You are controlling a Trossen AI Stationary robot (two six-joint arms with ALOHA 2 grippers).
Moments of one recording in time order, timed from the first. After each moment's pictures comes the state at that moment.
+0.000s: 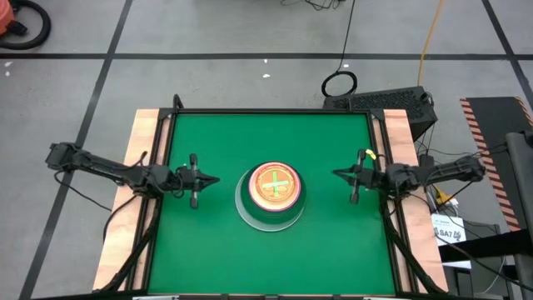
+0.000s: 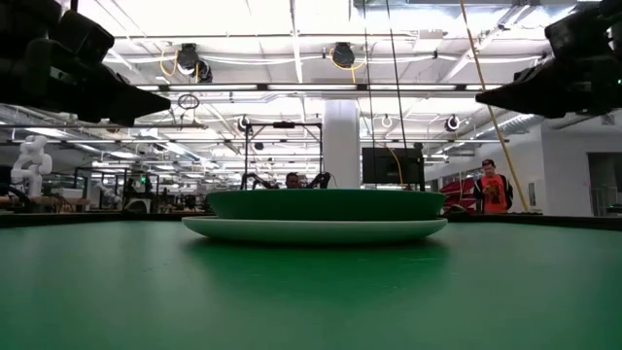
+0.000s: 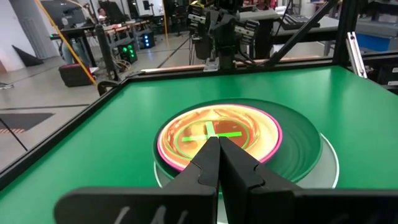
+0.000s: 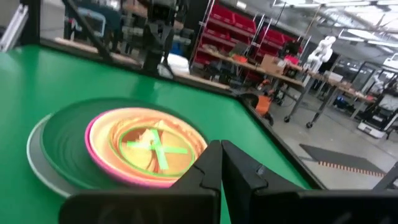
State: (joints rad) left arm -0.17 0.57 0.01 0.47 -0.24 0.09; right arm 0.18 0.13 0.02 0.07 0.39 -0.30
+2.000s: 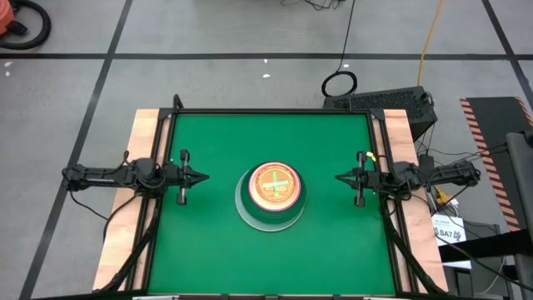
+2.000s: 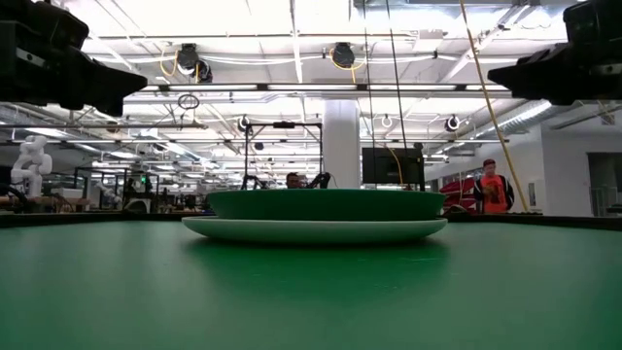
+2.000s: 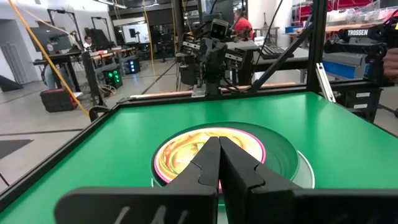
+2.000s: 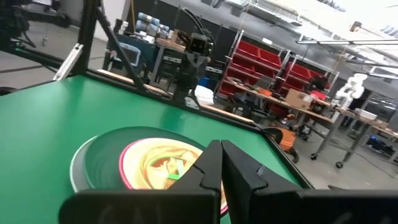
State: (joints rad) left arm -0.03 0.02 0.01 0.00 -0.02 0.11; right arm 0.15 0.00 0.02 0.01 0.21 -0.36
